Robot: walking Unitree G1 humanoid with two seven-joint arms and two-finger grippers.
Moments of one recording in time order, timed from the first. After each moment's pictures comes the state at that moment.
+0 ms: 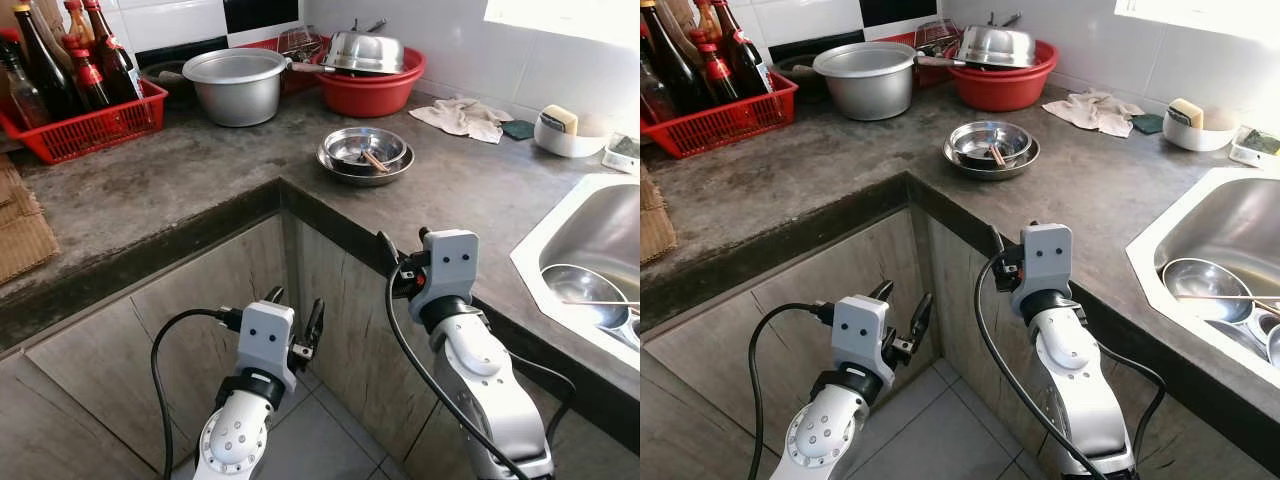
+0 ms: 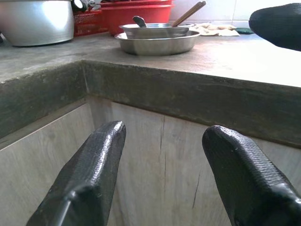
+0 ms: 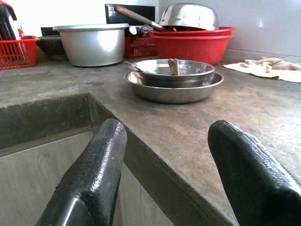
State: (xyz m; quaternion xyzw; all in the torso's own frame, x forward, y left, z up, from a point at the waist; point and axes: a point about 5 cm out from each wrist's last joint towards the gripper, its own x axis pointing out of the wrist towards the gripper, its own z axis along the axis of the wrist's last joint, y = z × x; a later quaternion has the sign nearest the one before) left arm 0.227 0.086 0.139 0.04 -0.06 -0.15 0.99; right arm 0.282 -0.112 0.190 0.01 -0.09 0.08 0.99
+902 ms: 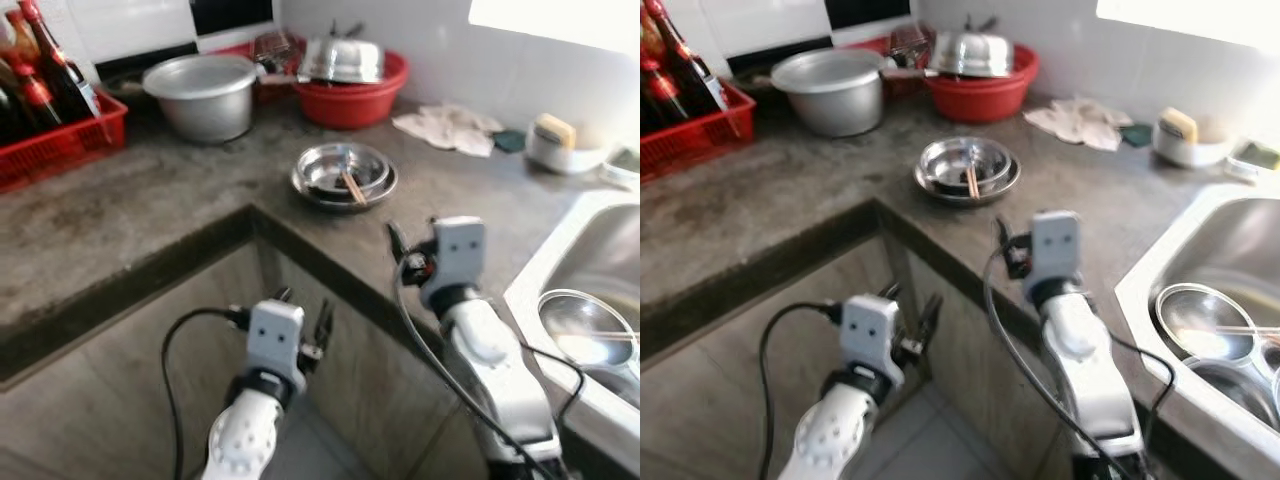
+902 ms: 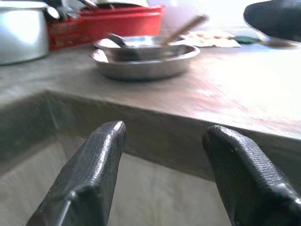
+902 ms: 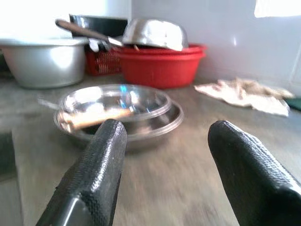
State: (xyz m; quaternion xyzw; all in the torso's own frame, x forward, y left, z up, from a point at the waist) left arm 0.226 0.082 0.139 0.04 -0.06 -0.15 0.99; right arm 0.293 -0.126 0.199 -0.01 -0.10 0.06 0.99
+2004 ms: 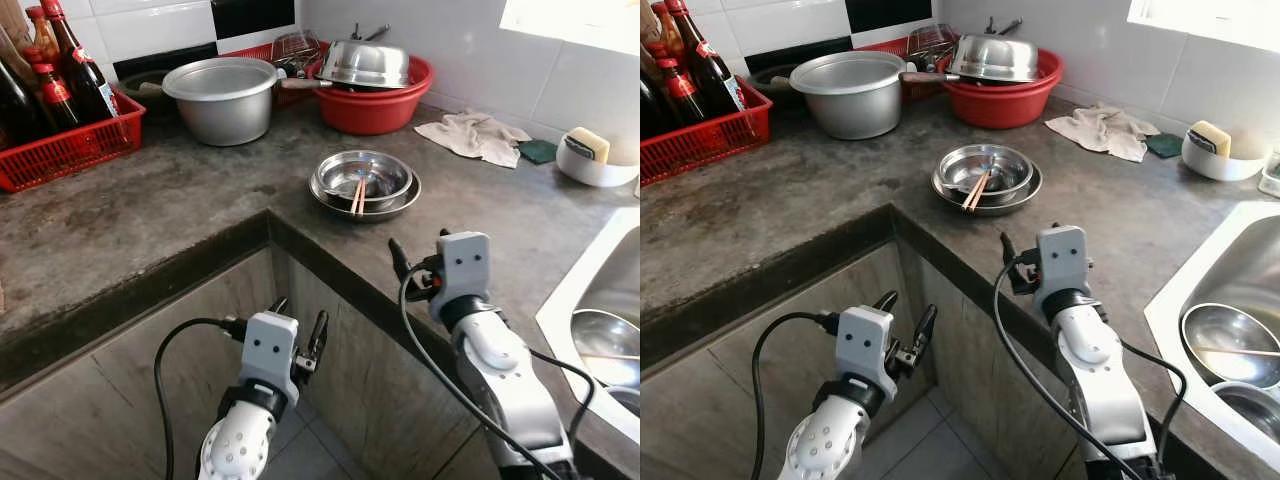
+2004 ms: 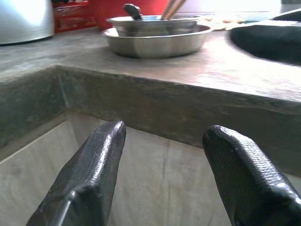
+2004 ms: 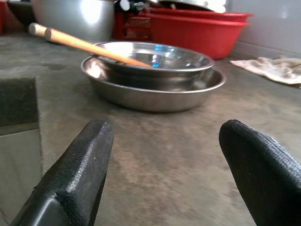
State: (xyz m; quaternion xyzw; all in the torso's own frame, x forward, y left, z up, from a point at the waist) left arm 0.216 0.082 0.129 0.04 -0.05 -0.17 0.98; right arm 0.299 -0.134 0.171 -0.05 -0.06 0.12 0.99
